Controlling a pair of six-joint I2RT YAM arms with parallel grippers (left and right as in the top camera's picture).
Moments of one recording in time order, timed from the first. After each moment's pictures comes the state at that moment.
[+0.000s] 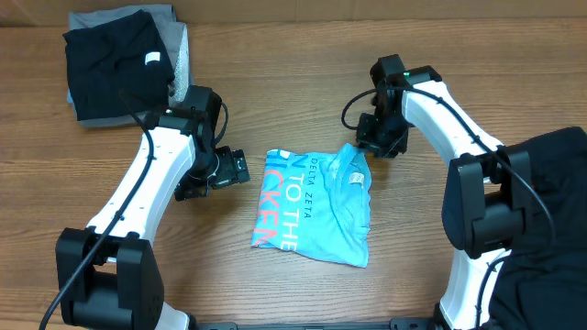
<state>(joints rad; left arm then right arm) -0.18 1.70 1.28 -1.15 0.07 -0.47 0.24 2.10 1.63 -1.10 -0.23 0.42</state>
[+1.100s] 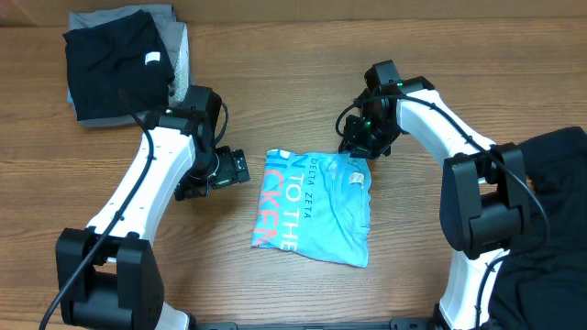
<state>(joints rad) -0.18 1.70 1.28 -1.15 0.07 -0.47 0.25 2.10 1.55 -0.93 -0.41 0.38</state>
